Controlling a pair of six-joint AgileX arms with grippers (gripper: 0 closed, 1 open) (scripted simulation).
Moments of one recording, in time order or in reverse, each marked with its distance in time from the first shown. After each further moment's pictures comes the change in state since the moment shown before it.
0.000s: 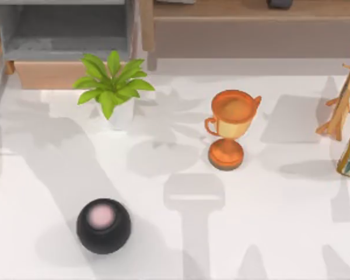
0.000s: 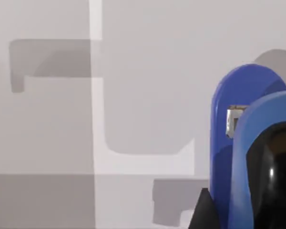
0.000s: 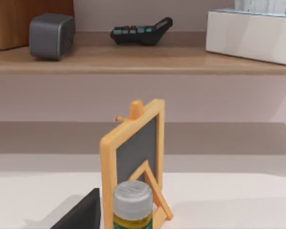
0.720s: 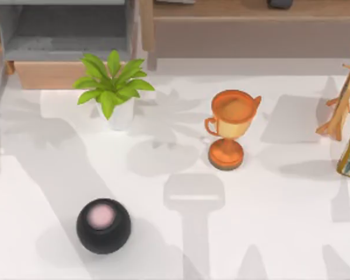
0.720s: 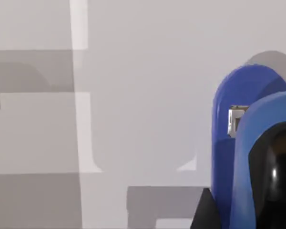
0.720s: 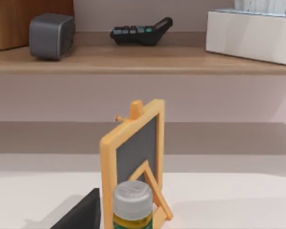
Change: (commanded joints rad) left arm 0.005 0.012 -0.019 0.003 0.021 0.016; right arm 0.000 0.000 0.000 0.000 0.000 0.000
